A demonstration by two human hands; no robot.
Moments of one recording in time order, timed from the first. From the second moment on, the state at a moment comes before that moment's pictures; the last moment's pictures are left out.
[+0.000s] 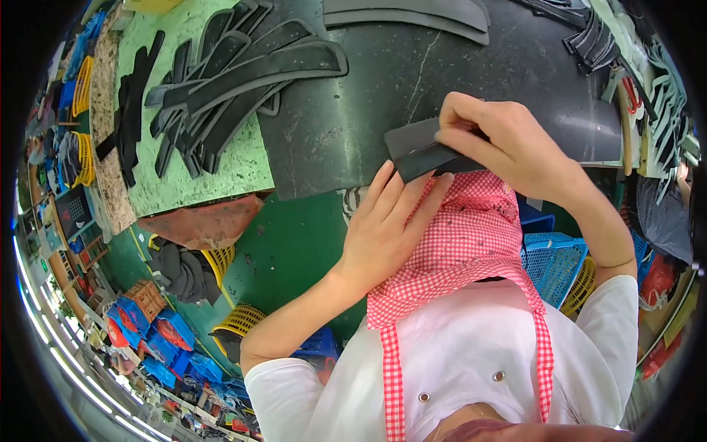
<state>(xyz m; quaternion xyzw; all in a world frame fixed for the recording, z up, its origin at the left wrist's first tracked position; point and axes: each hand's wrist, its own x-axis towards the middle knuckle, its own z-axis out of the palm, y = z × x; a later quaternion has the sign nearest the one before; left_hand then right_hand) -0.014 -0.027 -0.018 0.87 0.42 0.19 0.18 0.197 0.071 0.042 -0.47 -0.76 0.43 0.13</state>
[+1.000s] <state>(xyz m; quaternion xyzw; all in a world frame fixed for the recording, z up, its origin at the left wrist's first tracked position) 0.006 0.000 -0.004 0.86 0.48 0.16 0.07 0.278 0.055 0.036 -0.65 -0.56 0.49 0.11</state>
